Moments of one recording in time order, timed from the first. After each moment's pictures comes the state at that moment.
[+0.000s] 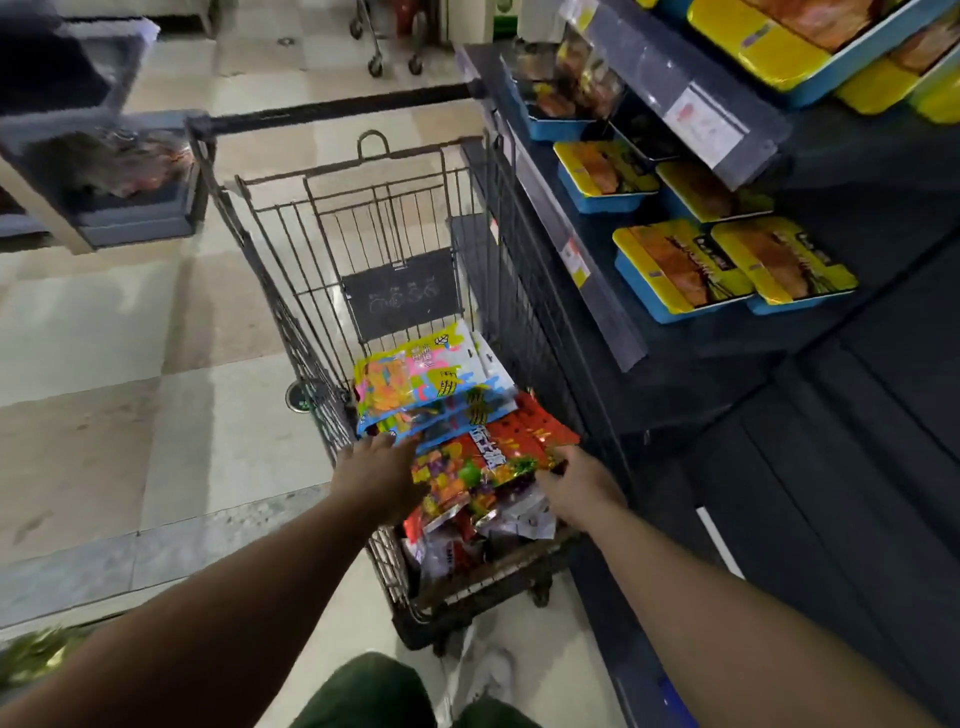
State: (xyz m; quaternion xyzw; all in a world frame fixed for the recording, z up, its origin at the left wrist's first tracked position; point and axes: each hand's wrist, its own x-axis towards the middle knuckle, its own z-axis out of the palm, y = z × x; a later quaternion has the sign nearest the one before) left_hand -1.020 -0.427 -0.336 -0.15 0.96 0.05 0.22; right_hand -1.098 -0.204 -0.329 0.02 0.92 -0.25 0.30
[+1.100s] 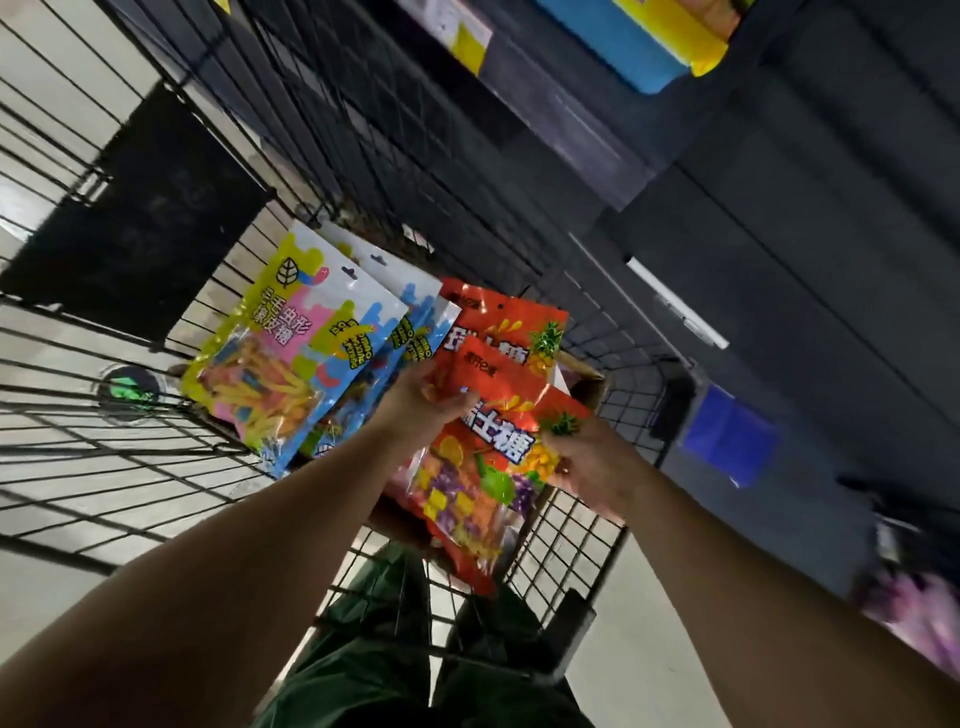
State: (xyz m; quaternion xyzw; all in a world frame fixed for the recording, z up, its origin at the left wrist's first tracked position) left_hand -1.188 -0.454 -0.493 -0.08 0.77 0.46 0.43; right_hand -1.097 -0.251 -0.464 0.43 0.55 -0.64 0.32
